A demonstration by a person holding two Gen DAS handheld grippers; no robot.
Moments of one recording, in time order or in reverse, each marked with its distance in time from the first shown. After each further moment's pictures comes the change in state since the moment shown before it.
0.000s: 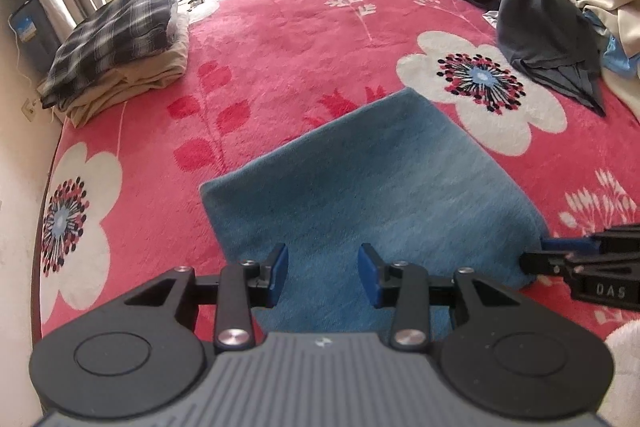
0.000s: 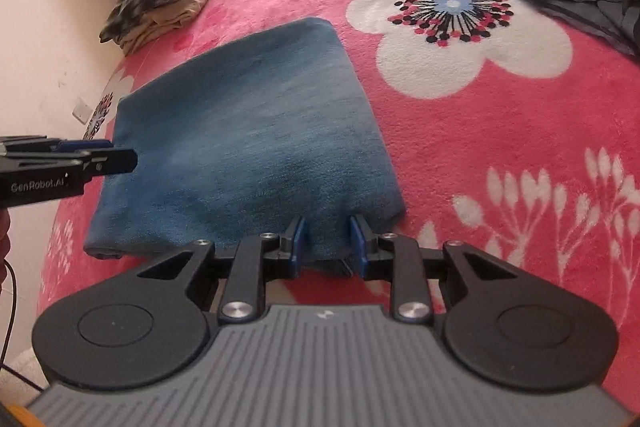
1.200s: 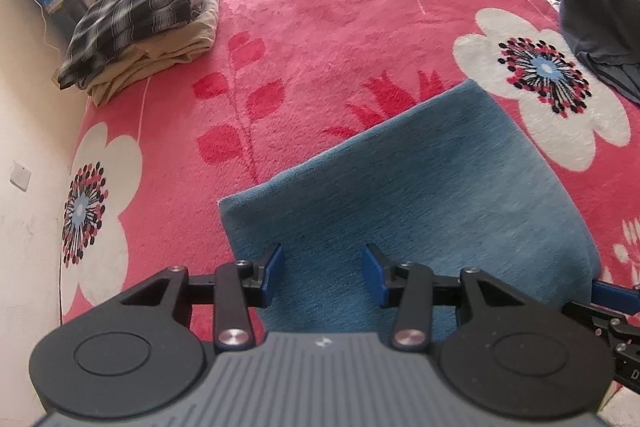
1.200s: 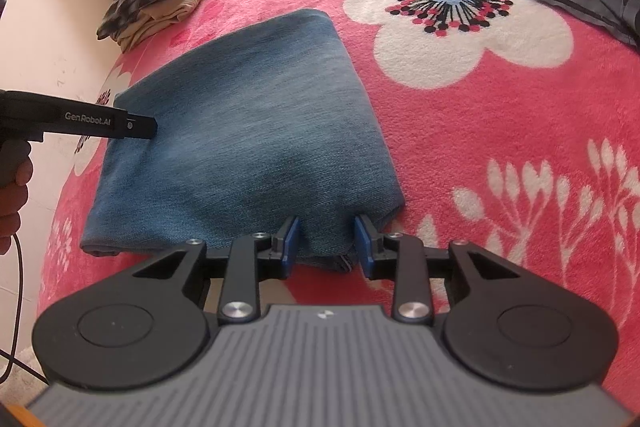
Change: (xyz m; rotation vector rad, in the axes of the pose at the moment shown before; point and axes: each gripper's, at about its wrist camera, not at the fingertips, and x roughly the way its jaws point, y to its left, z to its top) left arm 0.039 0.003 0.031 -0.053 0.139 0.130; right arm 0.005 -0.002 0.000 0.002 0.017 0.005
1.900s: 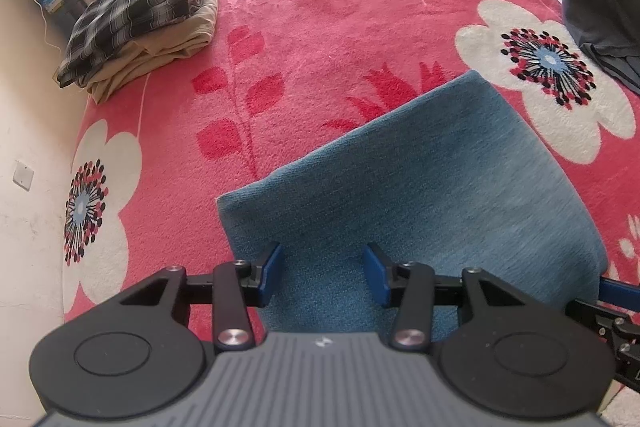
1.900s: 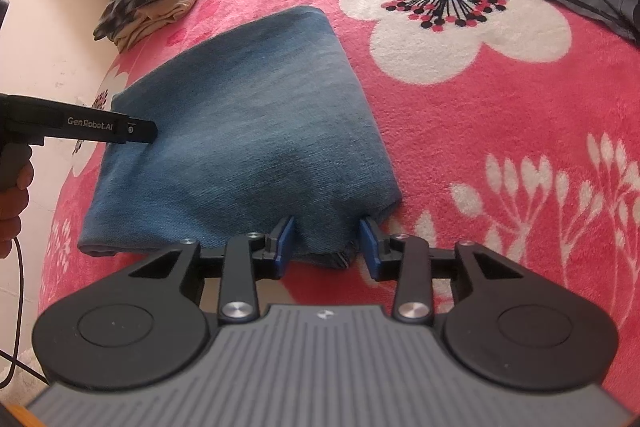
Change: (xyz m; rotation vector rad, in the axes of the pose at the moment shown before) left arm 0.004 -0.001 -0.001 0.008 0.015 0.009; right arm 0.001 -0.002 0.000 0.011 0.009 -0.003
